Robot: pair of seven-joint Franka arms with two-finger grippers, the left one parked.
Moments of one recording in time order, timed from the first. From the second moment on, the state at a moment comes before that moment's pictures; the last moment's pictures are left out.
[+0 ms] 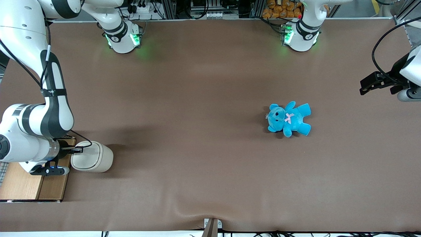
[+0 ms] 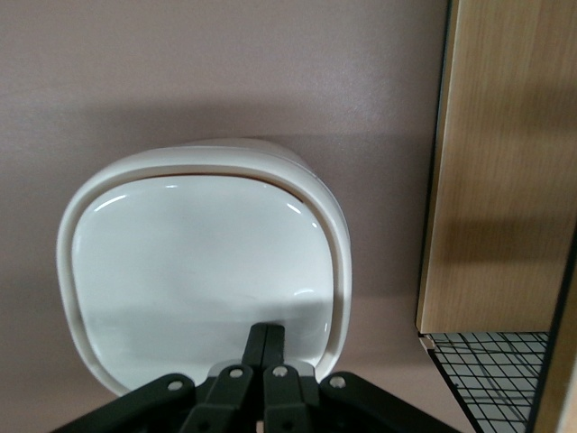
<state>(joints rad) -0.03 0.65 -0.05 -1.37 0.01 1.87 -0.07</state>
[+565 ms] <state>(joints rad) -0.03 0.43 -0.05 -1.35 0.01 1.63 -0.05</state>
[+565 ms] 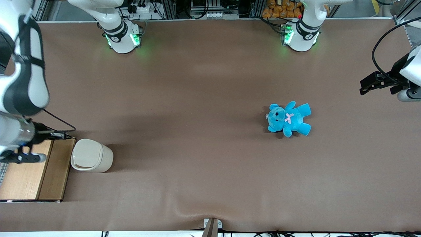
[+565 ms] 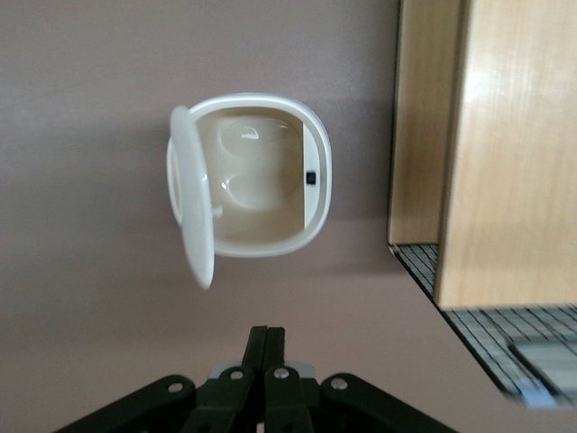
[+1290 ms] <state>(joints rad) -0.03 0.07 -0.05 -1.47 0.01 1.46 -0.04</state>
